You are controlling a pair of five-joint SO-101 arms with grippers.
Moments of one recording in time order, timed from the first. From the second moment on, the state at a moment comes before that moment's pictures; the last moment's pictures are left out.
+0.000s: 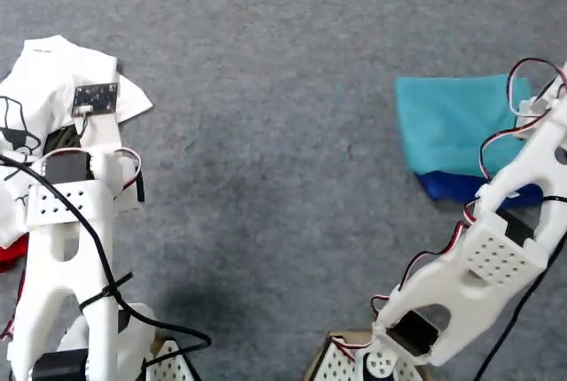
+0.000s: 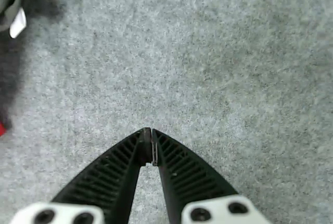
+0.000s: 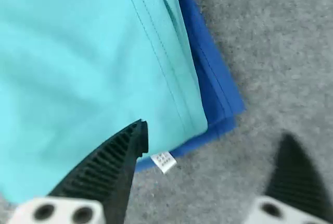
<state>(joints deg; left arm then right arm) -11.3 -33.2 39.2 75.7 -10.2 36.6 33.6 -41.6 85.8 13.0</state>
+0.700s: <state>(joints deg) -42.3 -3.9 -3.7 82.9 -10.2 39.5 33.5 -59.8 101.3 13.1</state>
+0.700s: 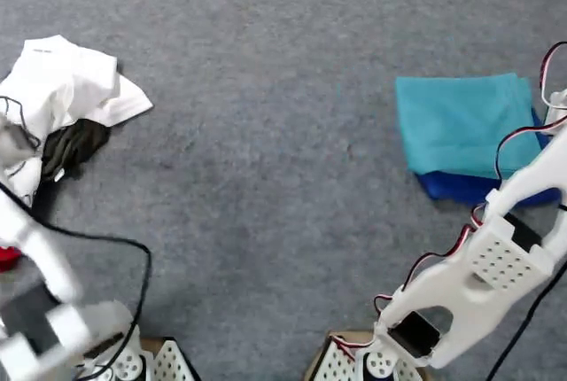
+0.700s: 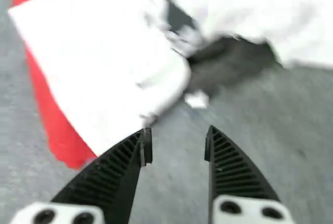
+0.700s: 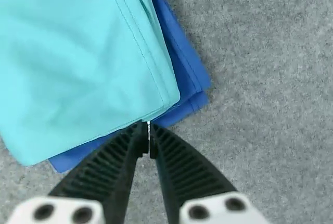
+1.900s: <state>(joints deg) -22.7 10.8 -27.0 100.2 -6.4 37.5 31.3 -59.8 101.5 13.2</state>
